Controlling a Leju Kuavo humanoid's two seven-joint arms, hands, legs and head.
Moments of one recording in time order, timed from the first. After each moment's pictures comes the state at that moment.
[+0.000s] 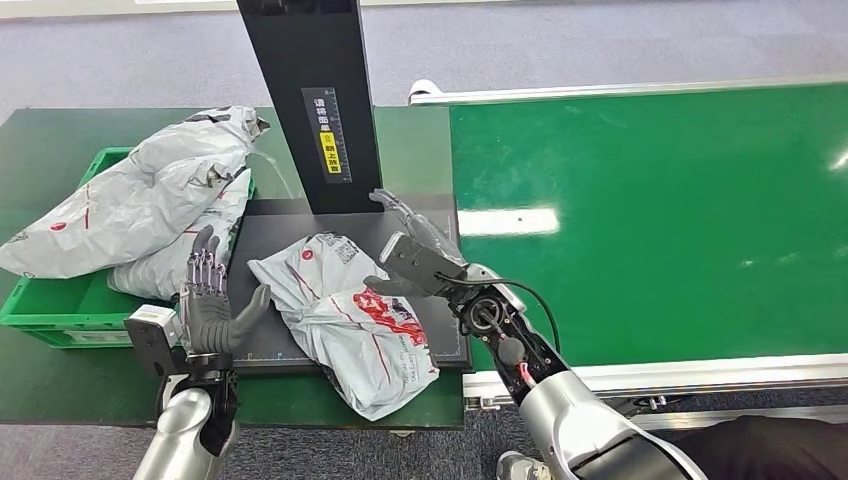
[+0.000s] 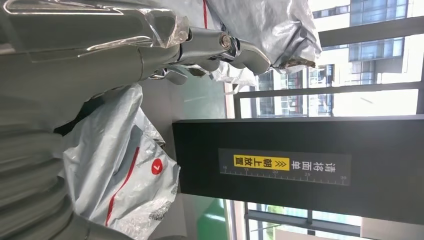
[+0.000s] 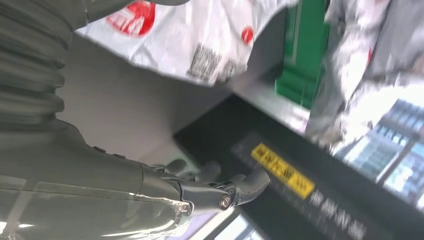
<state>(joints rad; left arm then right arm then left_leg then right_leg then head) -0.19 -0.04 -0.11 -1.29 0.13 0.07 -0.62 -0.75 0.25 0.46 -0.59 0.47 -0.02 -0.50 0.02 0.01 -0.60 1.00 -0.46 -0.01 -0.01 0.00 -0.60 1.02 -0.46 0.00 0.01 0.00</state>
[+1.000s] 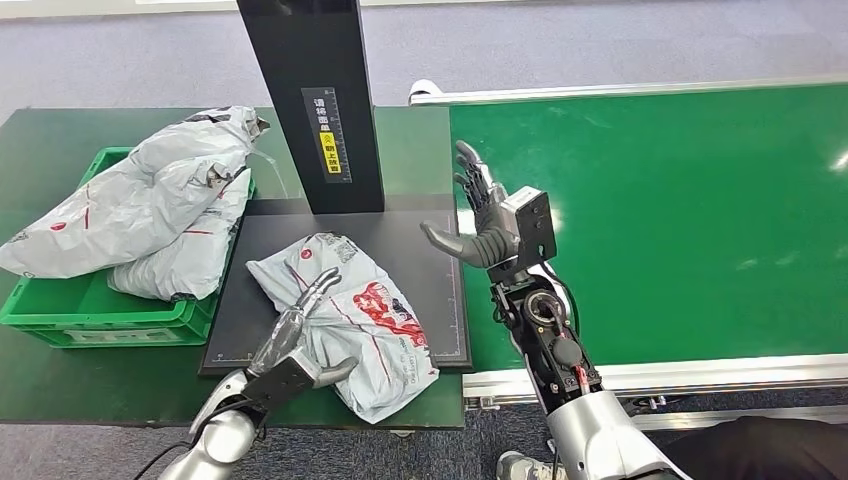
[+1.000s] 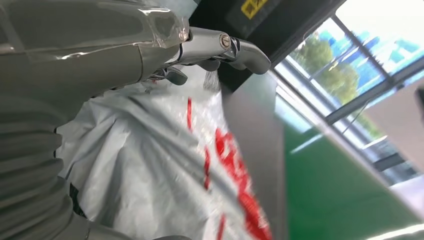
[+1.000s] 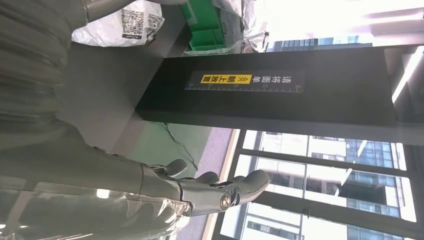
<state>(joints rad) -0.17 0.02 -0.33 -1.28 -0.52 -0.04 -0.47 -0.64 0.19 0.30 -0.86 0.03 0.07 -0.49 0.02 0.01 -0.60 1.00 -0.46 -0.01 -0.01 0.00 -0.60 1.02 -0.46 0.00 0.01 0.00</state>
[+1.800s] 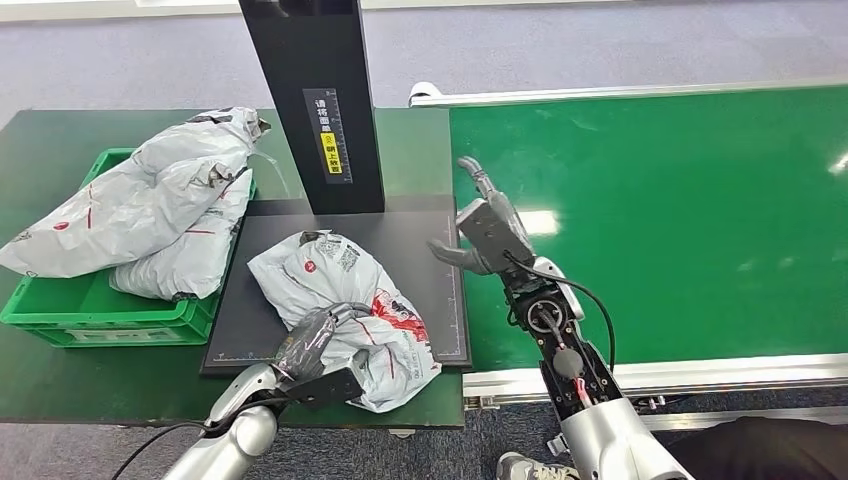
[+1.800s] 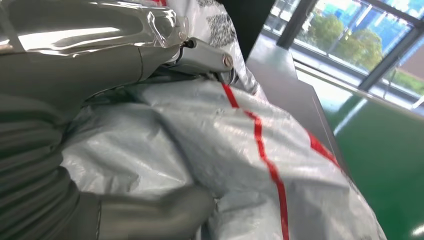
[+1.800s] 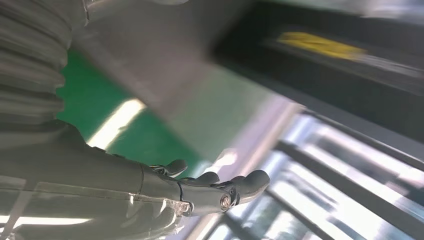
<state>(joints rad) -0.27 0.03 -0.42 -1.10 -0.72 0.01 -0.40 -0.62 0.13 0.35 -0.93 0.48 -0.06 -0.24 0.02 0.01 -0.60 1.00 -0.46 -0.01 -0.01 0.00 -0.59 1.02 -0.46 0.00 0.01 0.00</state>
